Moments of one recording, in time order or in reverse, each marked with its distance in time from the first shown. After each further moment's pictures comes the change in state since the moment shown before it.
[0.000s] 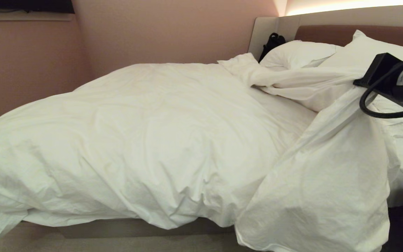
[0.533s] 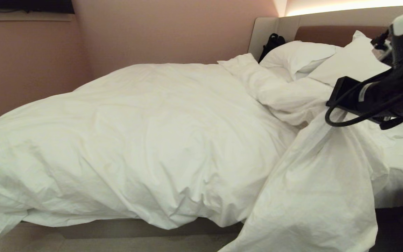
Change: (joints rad) left arm 0.000 0.000 0.000 -0.001 -0.003 0.011; right arm -0.028 0.164 -0.087 0.149 0.041 0.051
